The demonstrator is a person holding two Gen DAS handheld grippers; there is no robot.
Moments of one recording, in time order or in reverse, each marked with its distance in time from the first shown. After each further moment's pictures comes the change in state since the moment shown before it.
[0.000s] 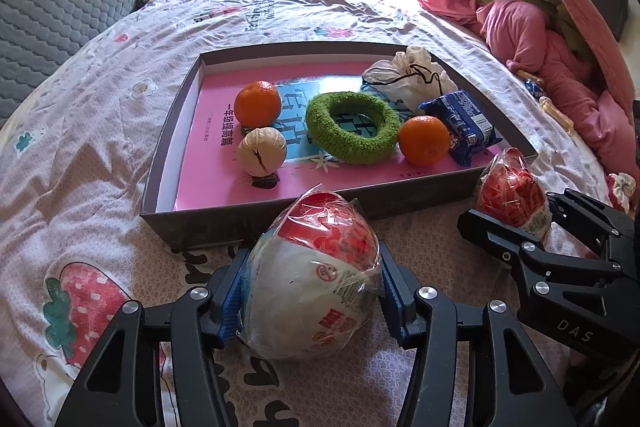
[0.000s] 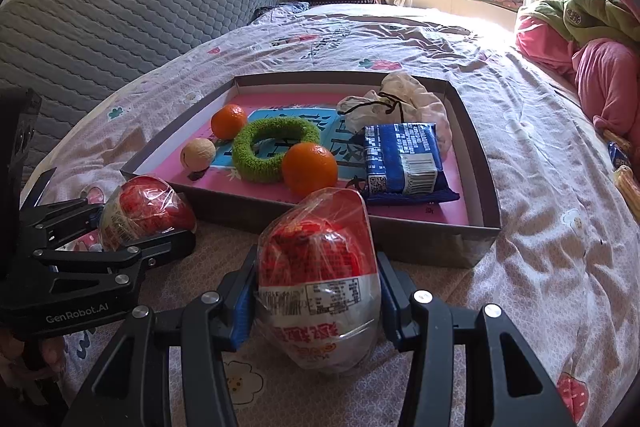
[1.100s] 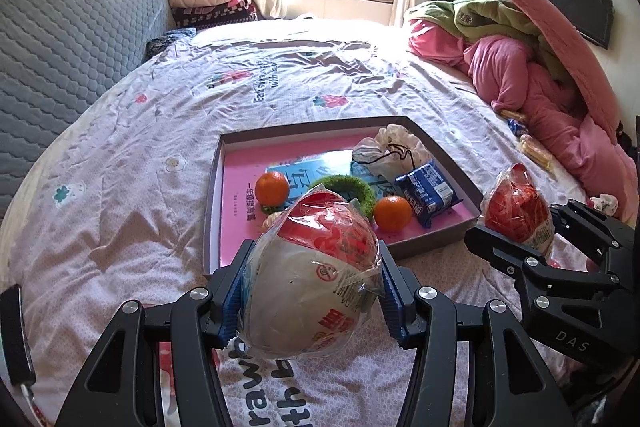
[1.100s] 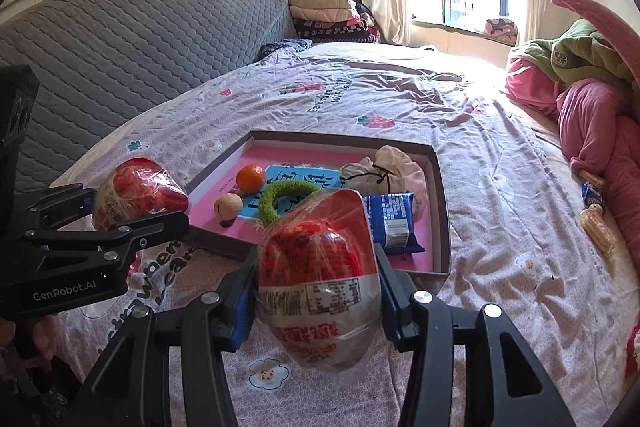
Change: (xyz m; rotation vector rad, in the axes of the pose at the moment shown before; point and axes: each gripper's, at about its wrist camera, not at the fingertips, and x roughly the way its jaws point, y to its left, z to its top) left arm -0.086 -0.006 0.031 0.034 -0.154 0.030; right arm -0.069 0.016 0.024 -0.033 -0.132 -0.027
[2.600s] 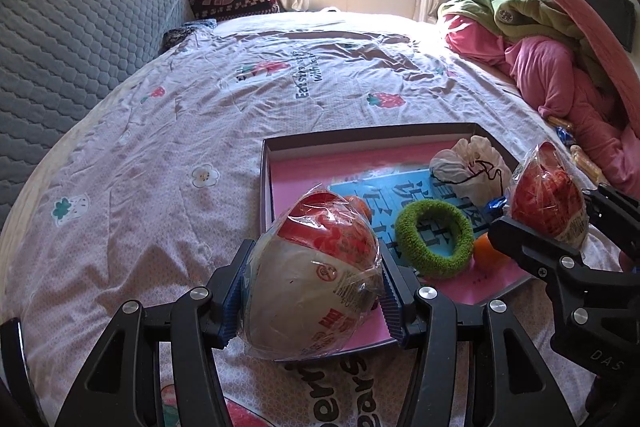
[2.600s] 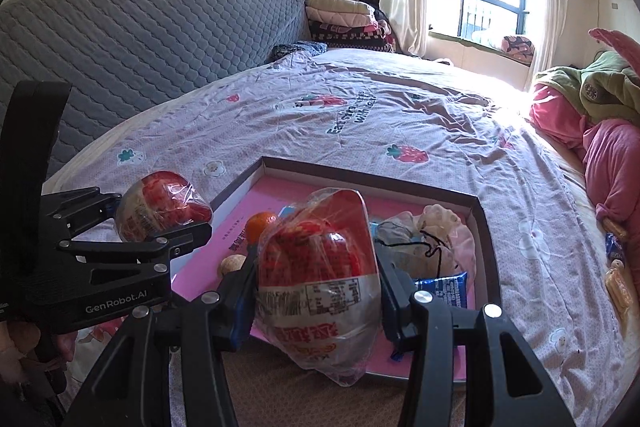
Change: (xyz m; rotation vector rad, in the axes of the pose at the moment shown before) left arm 0.080 0.063 0.023 -0.018 0.031 0.063; right arm 0.073 0.033 0.050 -0.071 0.003 0.003
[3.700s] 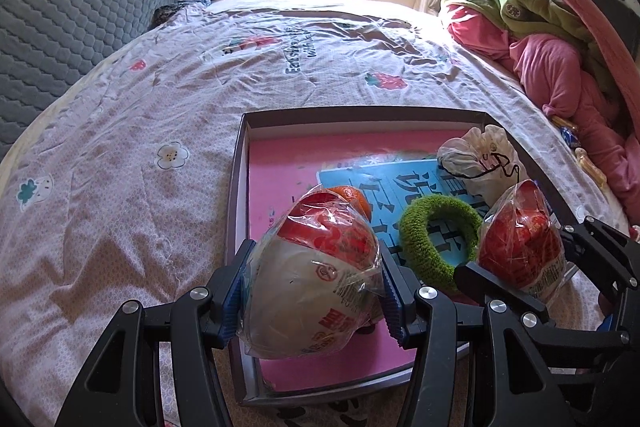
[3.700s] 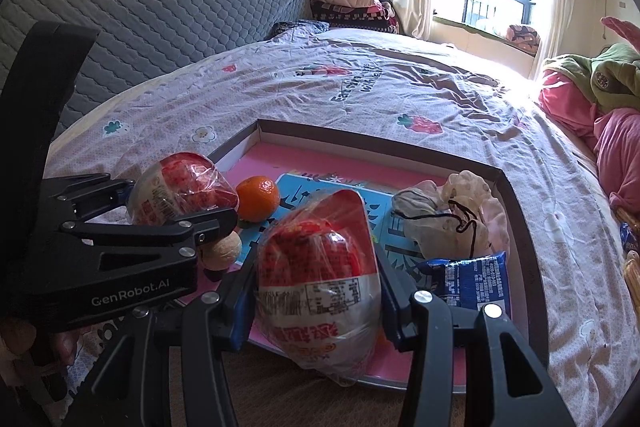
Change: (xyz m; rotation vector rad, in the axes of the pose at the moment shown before) left arm 0.047 -0.001 0.001 -0.046 0.050 -0.045; right arm 0.045 0.006 -0.019 -0.020 0.059 -0.005
